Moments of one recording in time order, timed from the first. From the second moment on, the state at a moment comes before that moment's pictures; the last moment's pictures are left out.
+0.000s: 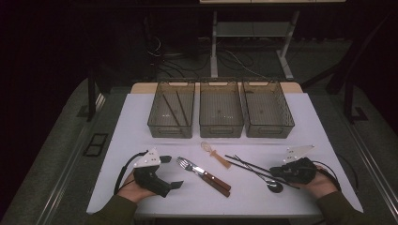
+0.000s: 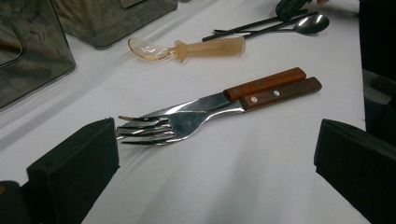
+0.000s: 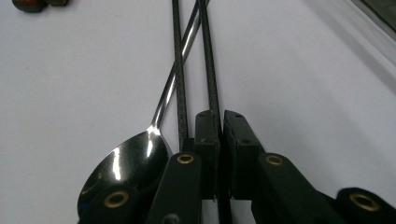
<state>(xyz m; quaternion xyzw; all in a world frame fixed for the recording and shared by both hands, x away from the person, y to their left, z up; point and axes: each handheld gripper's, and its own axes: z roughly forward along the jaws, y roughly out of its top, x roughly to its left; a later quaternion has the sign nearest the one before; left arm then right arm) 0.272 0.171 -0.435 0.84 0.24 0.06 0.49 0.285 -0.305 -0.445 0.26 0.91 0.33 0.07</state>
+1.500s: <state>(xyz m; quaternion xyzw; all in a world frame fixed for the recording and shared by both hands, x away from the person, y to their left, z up) 0.273 0.172 -0.434 0.83 0.24 0.05 0.50 0.288 -0.322 -0.423 0.27 0.88 0.39 0.09</state>
